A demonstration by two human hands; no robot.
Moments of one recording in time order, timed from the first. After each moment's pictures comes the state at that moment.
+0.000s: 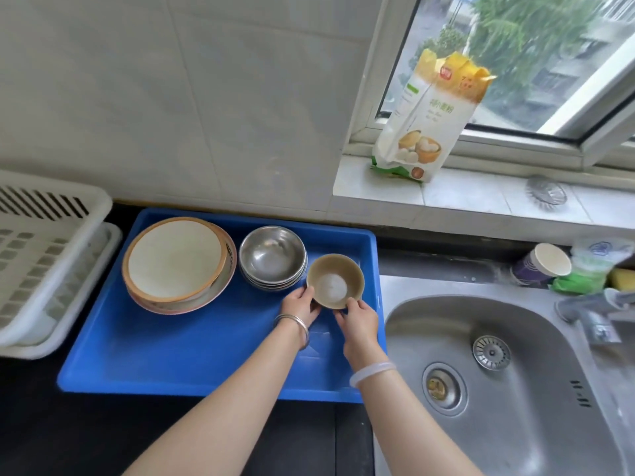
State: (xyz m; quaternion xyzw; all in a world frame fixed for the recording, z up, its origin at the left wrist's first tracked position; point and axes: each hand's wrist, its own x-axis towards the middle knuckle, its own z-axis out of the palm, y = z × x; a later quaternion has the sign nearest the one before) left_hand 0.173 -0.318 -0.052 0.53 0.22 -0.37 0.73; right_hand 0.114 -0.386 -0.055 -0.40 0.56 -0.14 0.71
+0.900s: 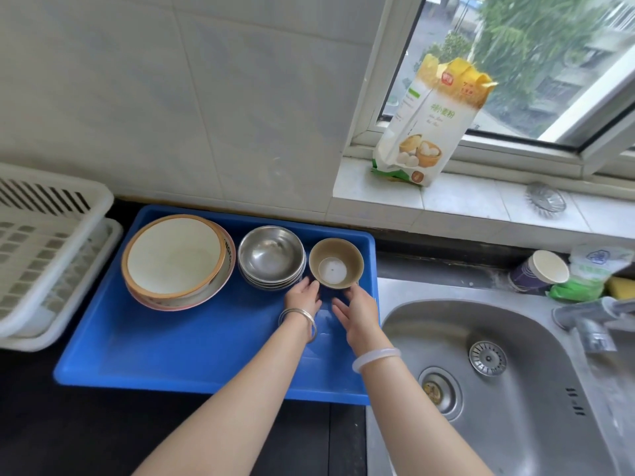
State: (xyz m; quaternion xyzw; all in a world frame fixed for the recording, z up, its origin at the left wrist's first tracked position) left_hand 0.176 -0.334 -0.053 0.56 0.21 -0.34 0.73; right_hand 0.124 -0.402 -0.037 -0.40 0.55 -0.09 0.73
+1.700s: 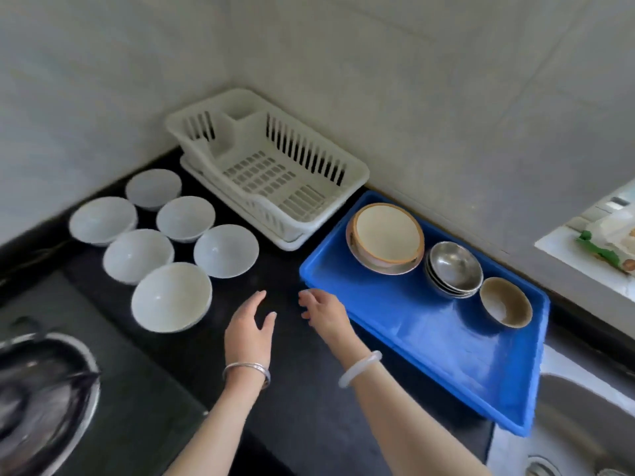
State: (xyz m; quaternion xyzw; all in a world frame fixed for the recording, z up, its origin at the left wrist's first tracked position) left_hand 0.077 0.040 0.003 0.86 0.22 0.03 0.46; right_hand 0.133 -0.083 -0.013 -0.80 0.15 0.24 0.53
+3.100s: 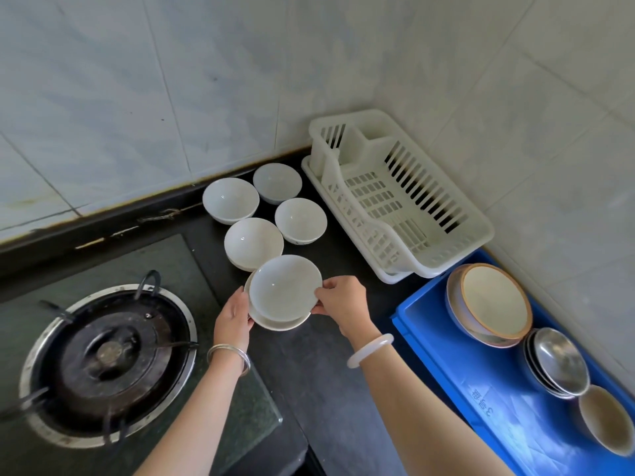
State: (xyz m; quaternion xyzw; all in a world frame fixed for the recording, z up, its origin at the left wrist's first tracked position) left_hand 0.075 0.219 -0.060 0.48 0.44 0.11 0.75; right_hand 0.179 0.085 0.008 -0.84 0.10 0.30 0.44
